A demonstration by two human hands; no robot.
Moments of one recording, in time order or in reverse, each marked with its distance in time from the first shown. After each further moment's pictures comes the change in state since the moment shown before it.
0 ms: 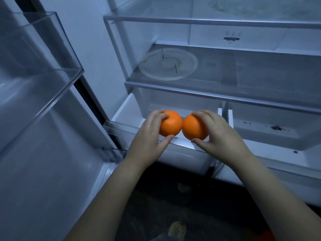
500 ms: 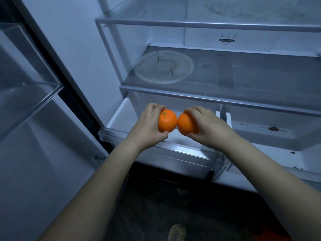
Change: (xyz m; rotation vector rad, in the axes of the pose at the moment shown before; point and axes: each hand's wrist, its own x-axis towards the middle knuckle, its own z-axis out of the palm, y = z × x) left_hand 0.058 -0.031 0.008 0.071 -0.210 -0.061; right_hand 0.050 0.014 0.009 -0.083 -0.151 0.008
